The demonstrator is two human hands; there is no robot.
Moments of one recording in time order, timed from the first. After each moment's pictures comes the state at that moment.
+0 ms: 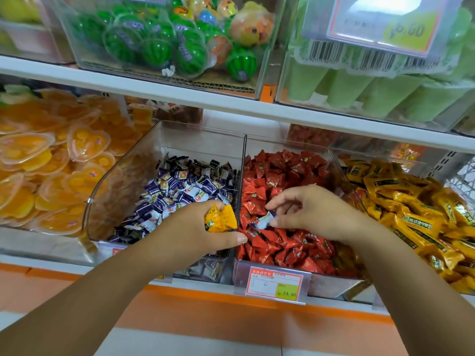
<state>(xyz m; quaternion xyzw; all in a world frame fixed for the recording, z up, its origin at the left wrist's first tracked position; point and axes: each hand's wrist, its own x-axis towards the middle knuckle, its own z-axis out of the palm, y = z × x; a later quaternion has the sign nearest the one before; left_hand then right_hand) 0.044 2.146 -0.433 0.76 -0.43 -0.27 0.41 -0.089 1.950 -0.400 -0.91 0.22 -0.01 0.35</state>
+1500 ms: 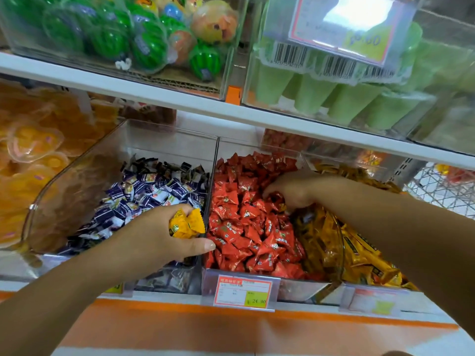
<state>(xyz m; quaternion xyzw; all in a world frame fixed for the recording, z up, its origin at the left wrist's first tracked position) 0.036 2.141 -0.415 0.79 -0.42 -0.26 0.37 -0.047 1.863 -0.395 -0.93 0.19 0.28 -0.16</state>
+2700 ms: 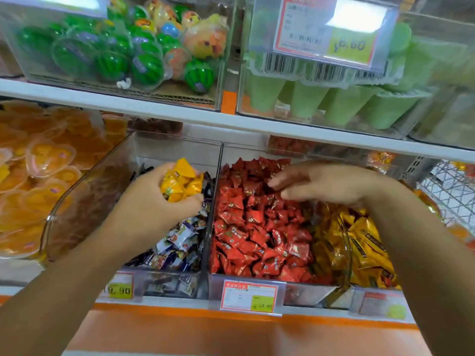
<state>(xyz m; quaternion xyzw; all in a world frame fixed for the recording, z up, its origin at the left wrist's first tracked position) 0.050 2.130 -0.397 0.76 -0.37 -0.11 0.53 -0.097 1.894 -0.348 -0.93 0.20 0.08 0.31</state>
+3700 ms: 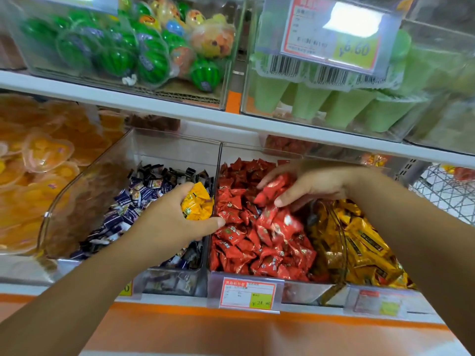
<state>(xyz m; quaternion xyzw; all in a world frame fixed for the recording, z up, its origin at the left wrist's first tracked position) 0.042 2.127 -0.417 0.82 -0.34 -0.22 0.41 -0.078 1.882 -0.357 -0.86 0.22 0.14 0.44</state>
